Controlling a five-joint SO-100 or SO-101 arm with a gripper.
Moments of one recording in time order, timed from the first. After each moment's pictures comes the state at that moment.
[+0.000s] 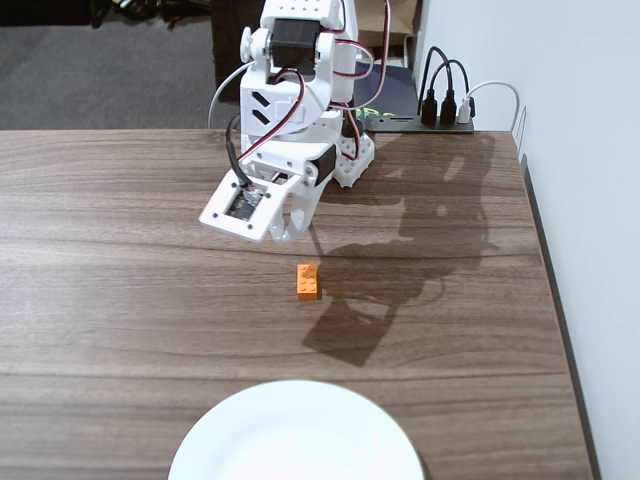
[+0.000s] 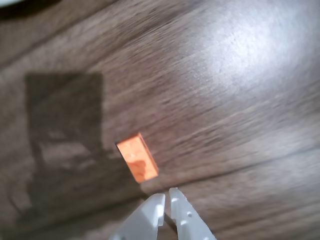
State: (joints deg) arm 8.7 132.3 136.3 71.2 -75.8
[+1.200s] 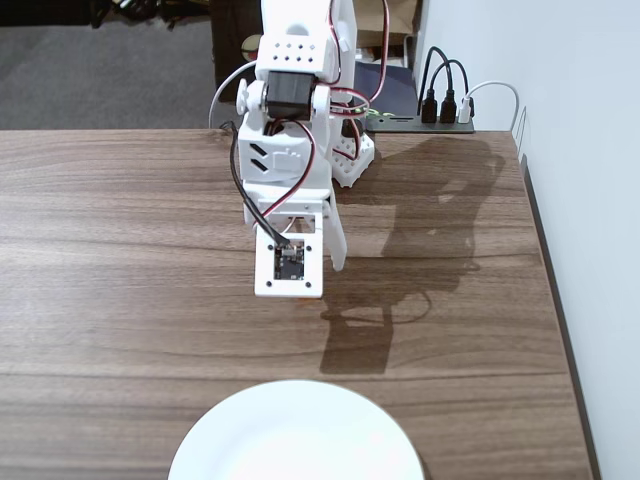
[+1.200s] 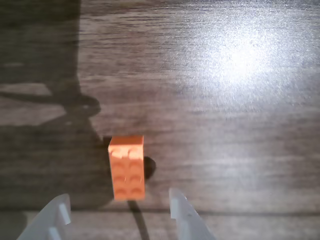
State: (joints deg) arm 7.9 116.5 138.4 61.0 -98.0
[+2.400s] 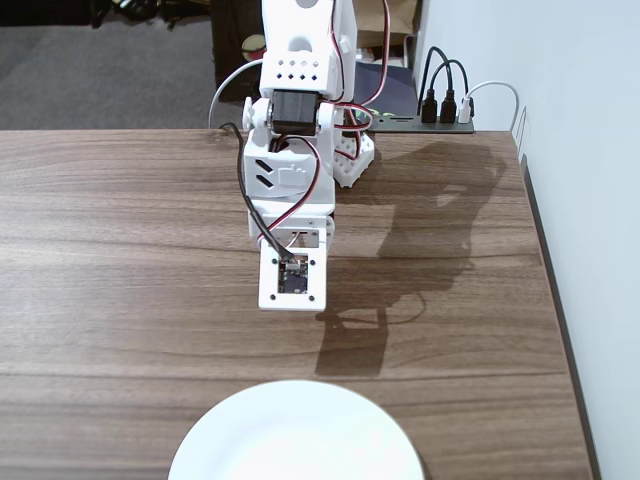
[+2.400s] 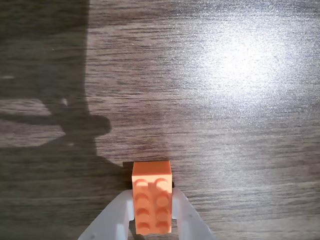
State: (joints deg) arm 6.4 112.9 141.9 53.3 -95.9
